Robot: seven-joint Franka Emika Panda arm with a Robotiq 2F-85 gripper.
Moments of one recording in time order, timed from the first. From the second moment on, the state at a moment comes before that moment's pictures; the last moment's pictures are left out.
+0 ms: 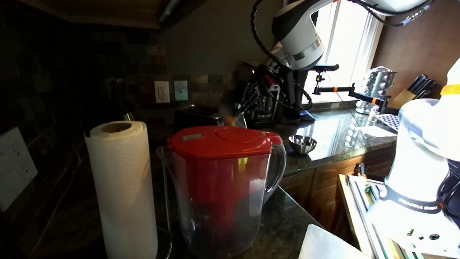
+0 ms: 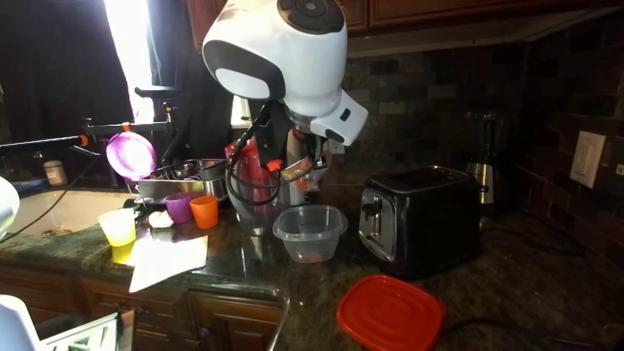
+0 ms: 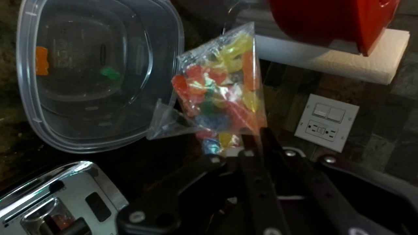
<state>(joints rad) -0.02 -0.31 -0.09 -2.47 1.09 2.23 -0.49</state>
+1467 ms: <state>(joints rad) -0.03 -0.35 -0.07 -2.47 1.01 2.24 -0.26</state>
